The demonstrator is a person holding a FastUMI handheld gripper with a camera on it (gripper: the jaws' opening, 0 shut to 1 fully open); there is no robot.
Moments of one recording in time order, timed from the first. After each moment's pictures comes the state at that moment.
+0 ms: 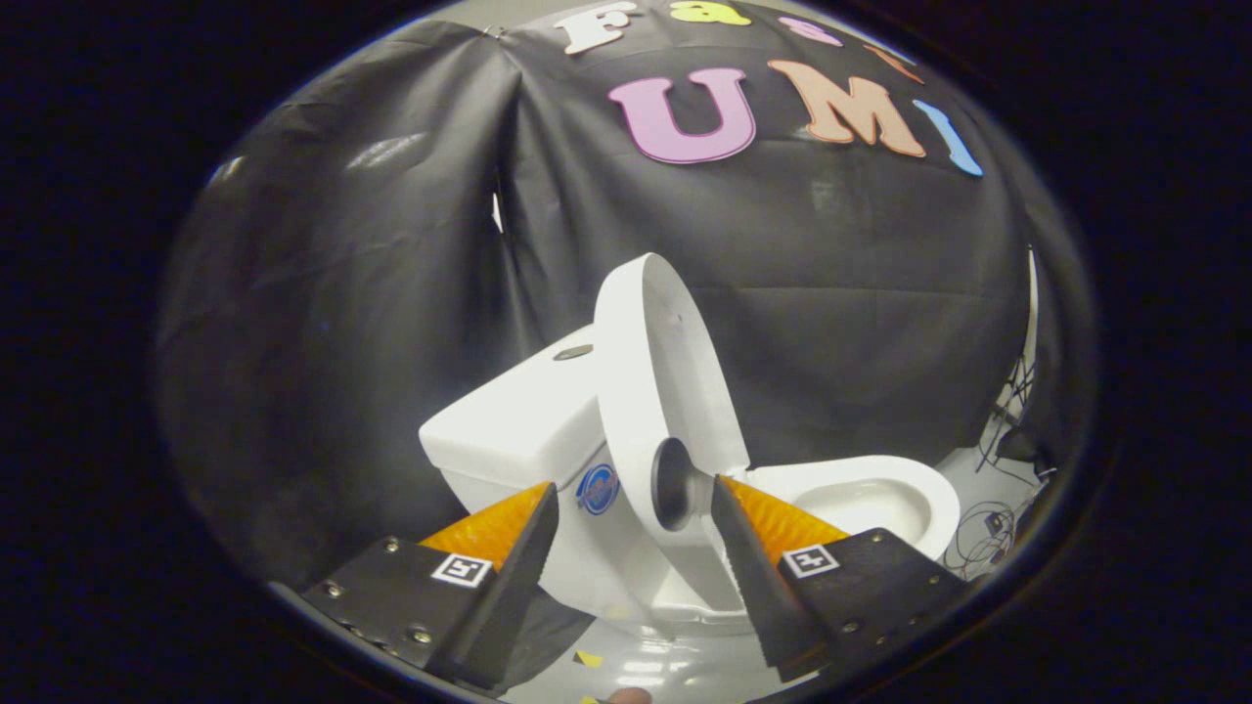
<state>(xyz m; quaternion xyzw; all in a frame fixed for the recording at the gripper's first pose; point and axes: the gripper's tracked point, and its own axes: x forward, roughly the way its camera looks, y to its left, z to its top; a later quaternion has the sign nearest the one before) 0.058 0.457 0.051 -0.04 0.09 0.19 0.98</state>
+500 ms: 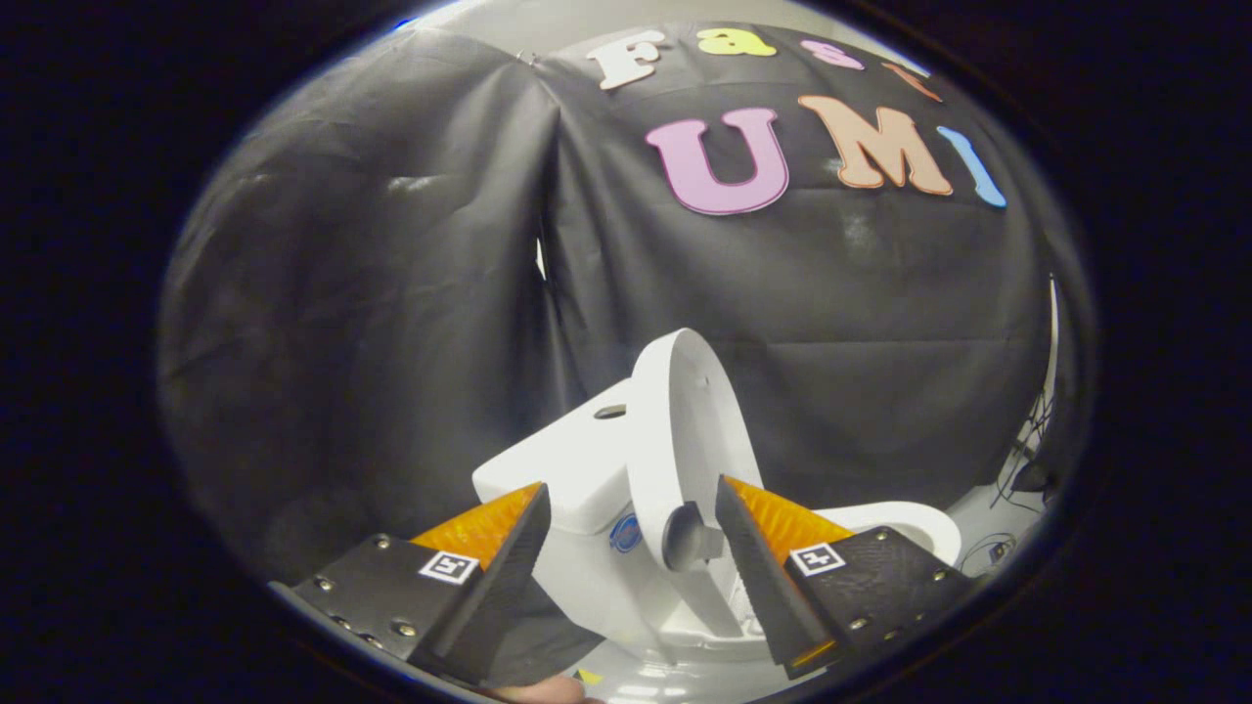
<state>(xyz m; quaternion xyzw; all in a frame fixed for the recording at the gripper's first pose) 0.042 0.452 0.104 -0.04 0.02 0.23 0.97</state>
